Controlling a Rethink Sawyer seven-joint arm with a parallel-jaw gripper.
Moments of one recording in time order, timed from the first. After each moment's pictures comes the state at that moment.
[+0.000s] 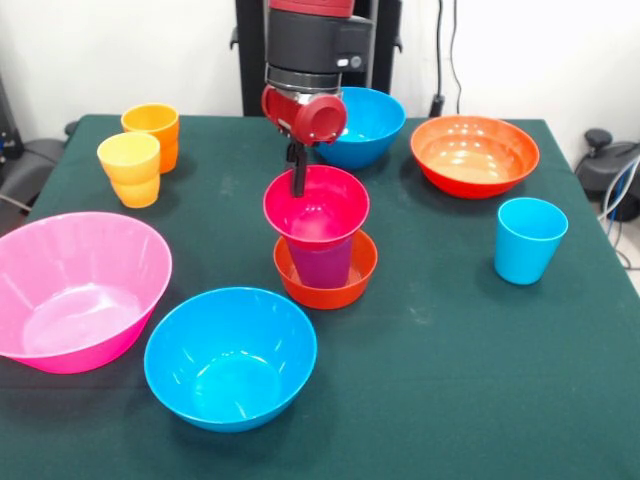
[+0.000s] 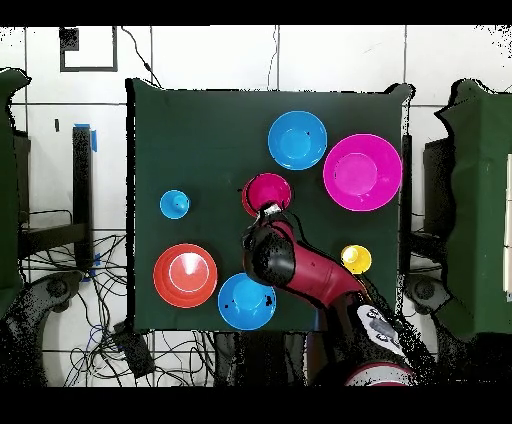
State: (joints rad) arm -0.37 -0.66 0.02 2.02 0.10 -0.11 2.41
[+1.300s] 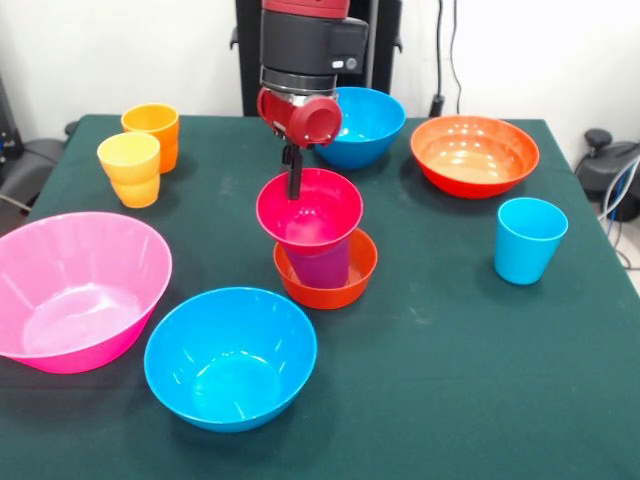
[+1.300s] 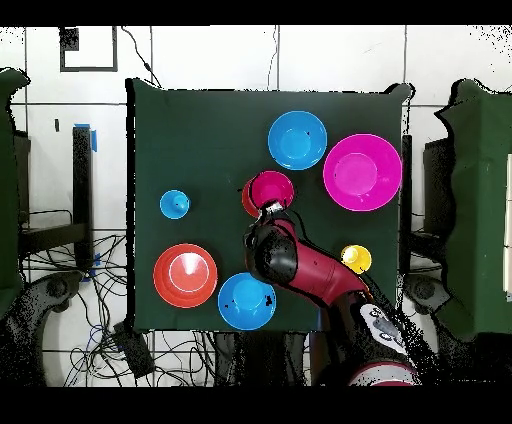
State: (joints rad) arm -0.38 -0.65 0.03 2.01 0.10 -0.11 2.41
